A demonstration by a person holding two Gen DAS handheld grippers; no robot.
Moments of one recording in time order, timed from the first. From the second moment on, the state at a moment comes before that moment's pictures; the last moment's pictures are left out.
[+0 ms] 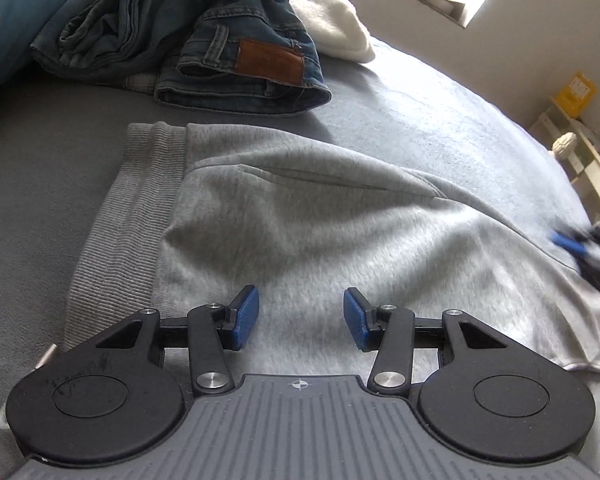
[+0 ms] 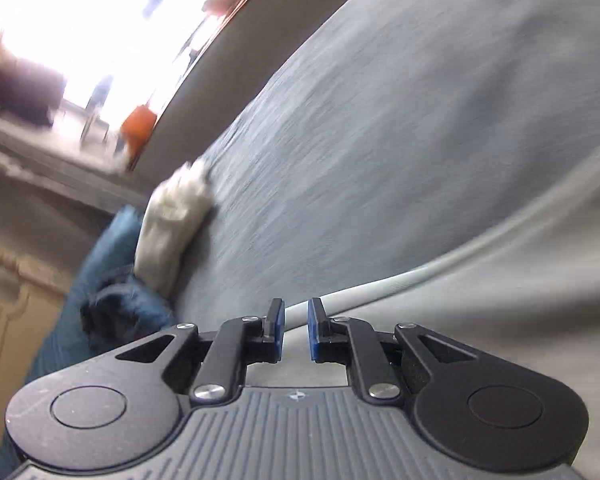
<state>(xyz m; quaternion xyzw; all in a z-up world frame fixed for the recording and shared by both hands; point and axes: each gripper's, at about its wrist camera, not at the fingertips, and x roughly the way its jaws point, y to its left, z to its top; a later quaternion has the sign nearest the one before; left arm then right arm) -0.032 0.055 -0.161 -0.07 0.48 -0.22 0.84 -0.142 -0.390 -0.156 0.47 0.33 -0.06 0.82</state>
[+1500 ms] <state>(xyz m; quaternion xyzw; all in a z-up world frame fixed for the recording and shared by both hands) -0.054 0.052 -0.128 -0.05 0.47 -0.17 0.86 -0.407 -0.610 -0.115 0.41 0.32 -0.50 0.69</state>
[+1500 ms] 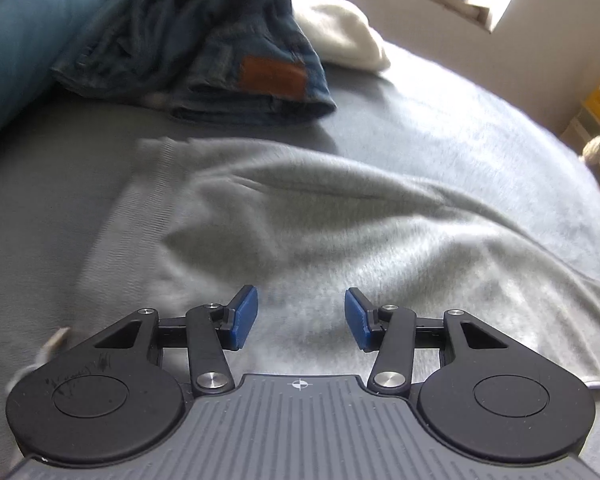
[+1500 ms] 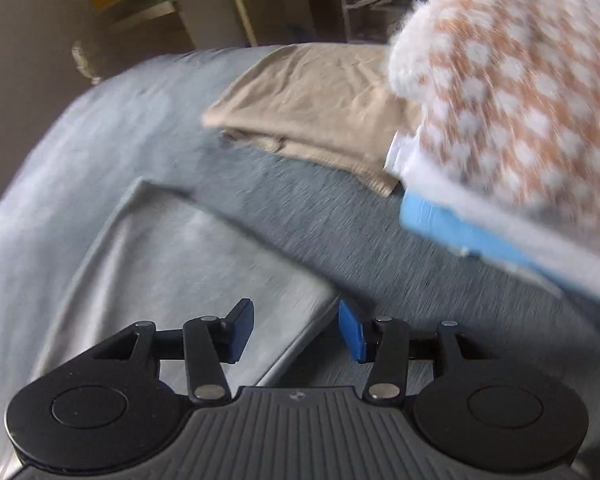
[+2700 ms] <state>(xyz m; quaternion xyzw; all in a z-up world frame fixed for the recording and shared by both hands) -0.214 0.192 -0.168 -0.31 0.58 -0.11 0.75 -0.347 -0.190 0.012 0.38 0.23 0.02 0.90</state>
